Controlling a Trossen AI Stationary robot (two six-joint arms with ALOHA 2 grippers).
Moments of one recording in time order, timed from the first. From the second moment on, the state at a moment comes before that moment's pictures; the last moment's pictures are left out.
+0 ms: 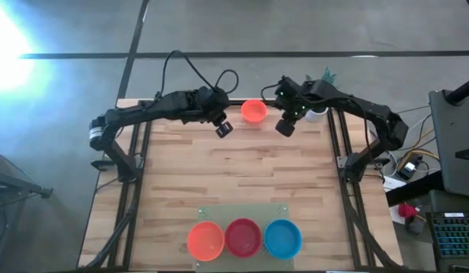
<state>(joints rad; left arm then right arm) 0.29 1.61 1.64 -0.91 -0.35 -0.13 -0.54 1.55 1.41 -1.13 0.05 0.02</state>
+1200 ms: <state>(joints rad) 0.29 1.58 1.63 -0.93 -0.30 -0.15 -0.51 1.45 0.38 0.60 0.10 0.25</state>
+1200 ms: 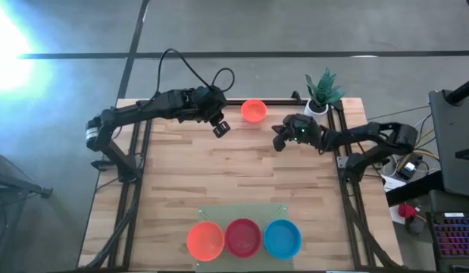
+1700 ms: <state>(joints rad) 0.29 1.58 1.63 -0.93 -0.30 -0.15 -0.51 1.64 0.44 0.70 0.26 0.22</state>
